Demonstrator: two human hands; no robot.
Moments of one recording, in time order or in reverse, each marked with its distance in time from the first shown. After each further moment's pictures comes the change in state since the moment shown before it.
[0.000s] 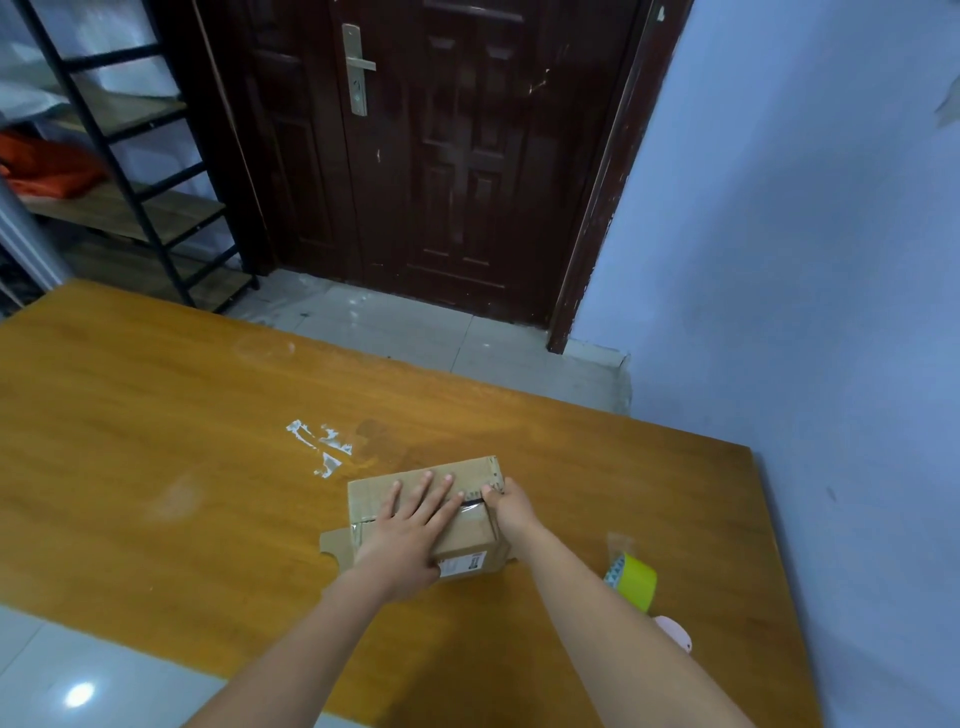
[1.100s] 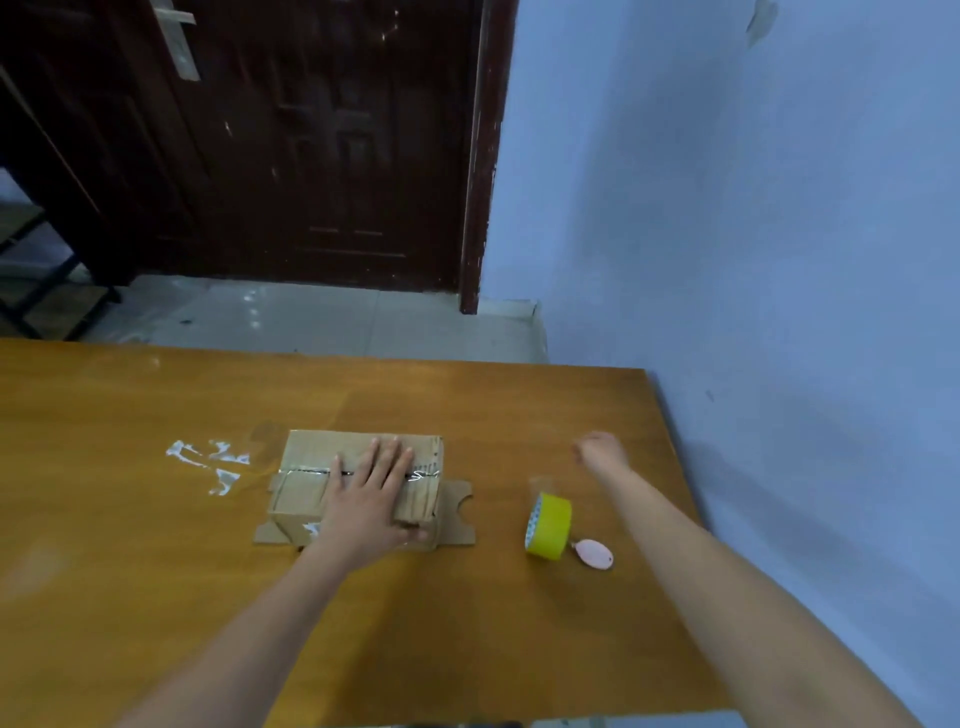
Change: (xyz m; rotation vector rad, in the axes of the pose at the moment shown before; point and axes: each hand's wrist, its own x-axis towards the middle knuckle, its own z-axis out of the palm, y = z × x) left_hand 0.051 0.037 0.000 -0.025 0.063 0.026; right_hand -0.011 0.054 -0.206 -0.052 0.444 0.188
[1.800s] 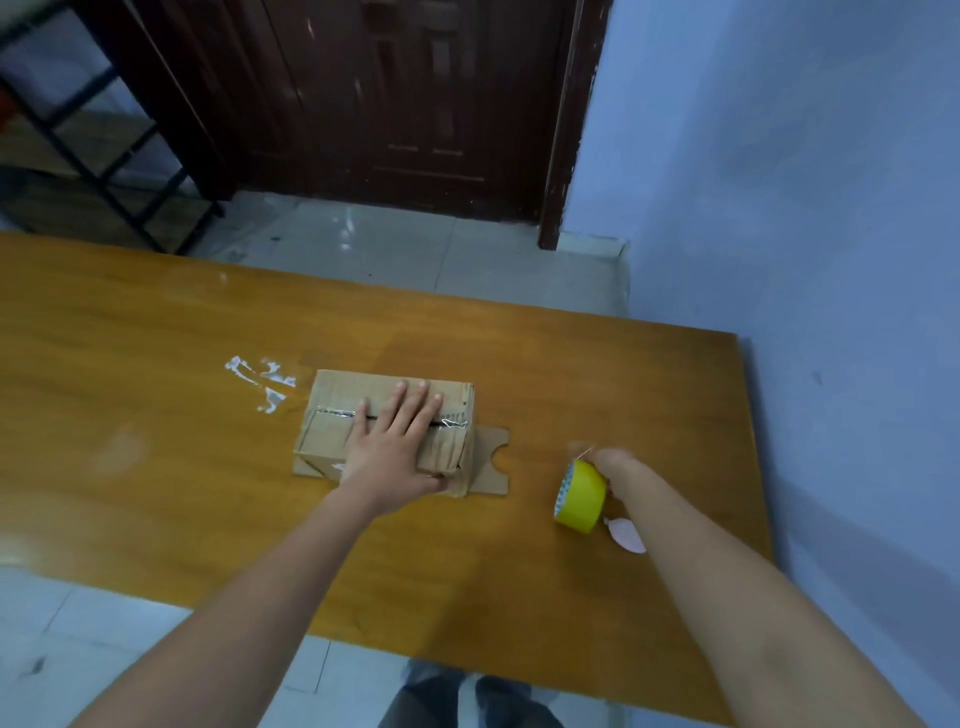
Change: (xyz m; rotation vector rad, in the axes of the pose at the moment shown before) left_hand -0.003 0.018 -0.004 -0.031 0.003 -0.138; right_hand 0.036 0.042 0.051 -0.086 -0.304 0.318
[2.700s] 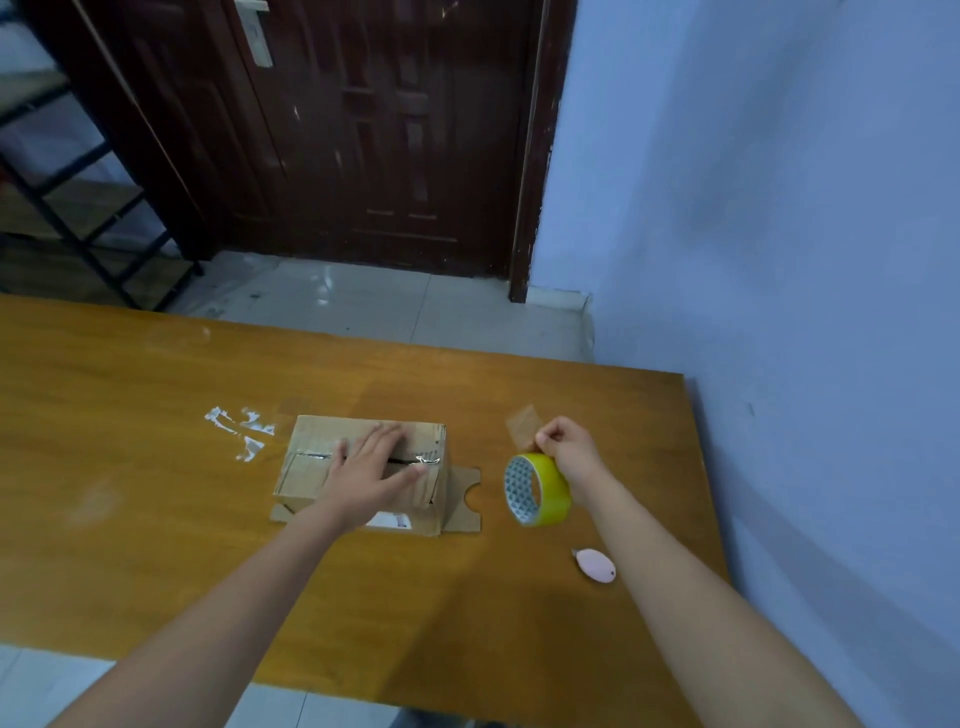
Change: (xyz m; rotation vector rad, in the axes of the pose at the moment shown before) left_hand -0.003 0.002 -0.034 -0.523 0.004 -0.044; right_hand -0.069 -0.032 -0.015 0.270 -0.041 -0.635
